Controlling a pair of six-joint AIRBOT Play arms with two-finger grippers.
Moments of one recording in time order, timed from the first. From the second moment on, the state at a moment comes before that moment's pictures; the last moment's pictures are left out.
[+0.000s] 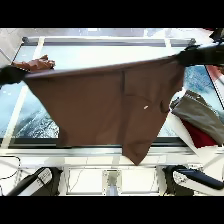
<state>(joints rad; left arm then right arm) 0.42 -1.09 1.31 0.85 -1.21 -1.08 0.01 -1.25 1.75 -1.33 1.32 1.35</state>
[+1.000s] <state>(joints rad) 0.00 -1.76 1.76 1.57 -1.34 -1.35 0.01 -1.77 1.75 -1.40 1.27 1.44</state>
